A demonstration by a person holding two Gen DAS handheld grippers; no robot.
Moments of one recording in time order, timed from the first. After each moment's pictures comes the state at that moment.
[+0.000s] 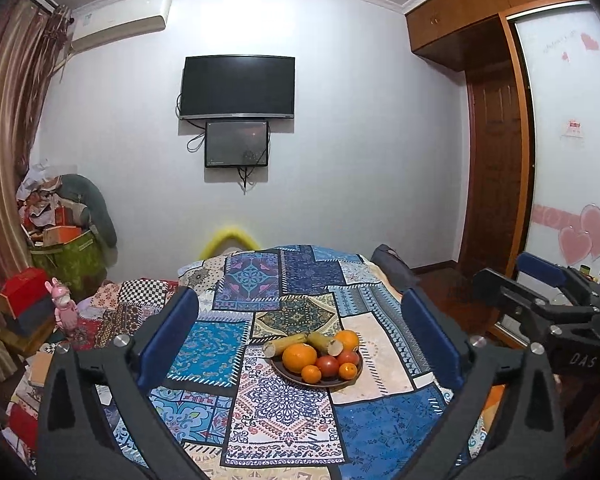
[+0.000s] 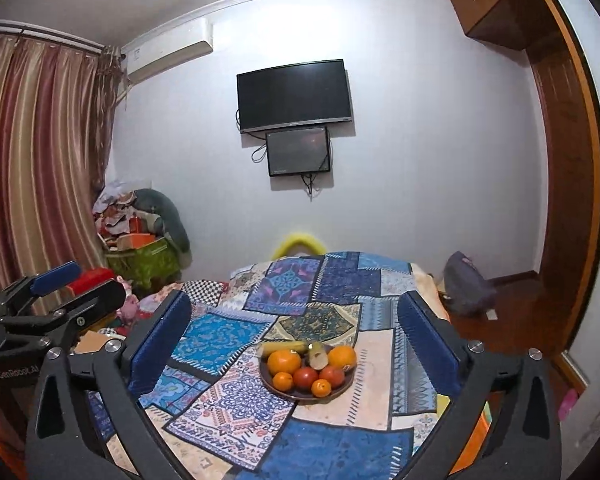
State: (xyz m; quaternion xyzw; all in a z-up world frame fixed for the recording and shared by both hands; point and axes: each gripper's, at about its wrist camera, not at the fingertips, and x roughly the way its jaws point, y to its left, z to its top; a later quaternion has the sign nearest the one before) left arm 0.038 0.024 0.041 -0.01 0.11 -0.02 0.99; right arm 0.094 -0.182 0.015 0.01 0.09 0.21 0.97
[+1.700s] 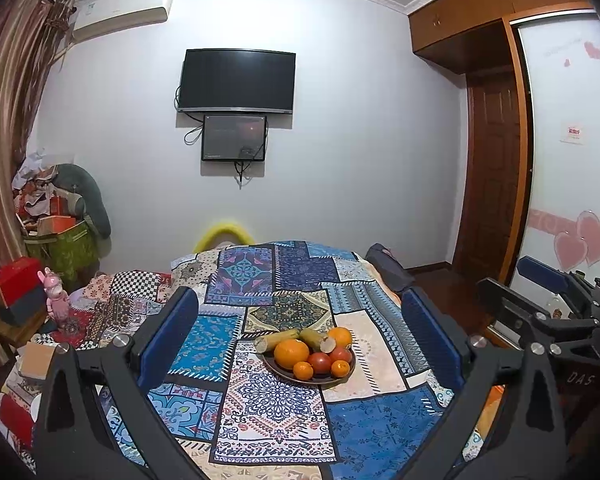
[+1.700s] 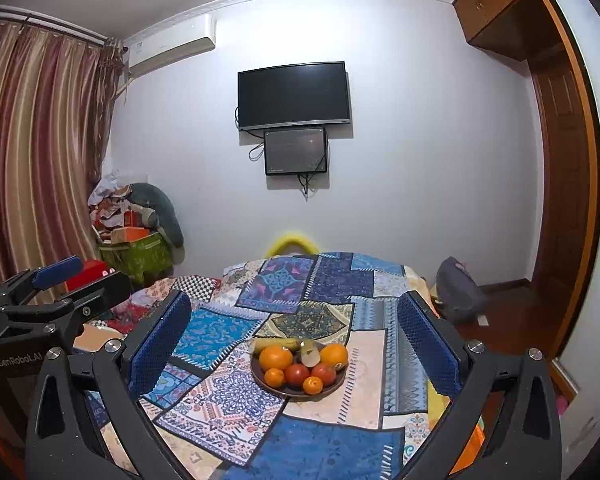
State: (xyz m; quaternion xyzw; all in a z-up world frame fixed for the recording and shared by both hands) left arm 0.038 0.023 0.034 -0.02 0.12 -0.03 0.99; right arm 0.083 -0.183 0.012 -0.01 0.09 0.20 0.98
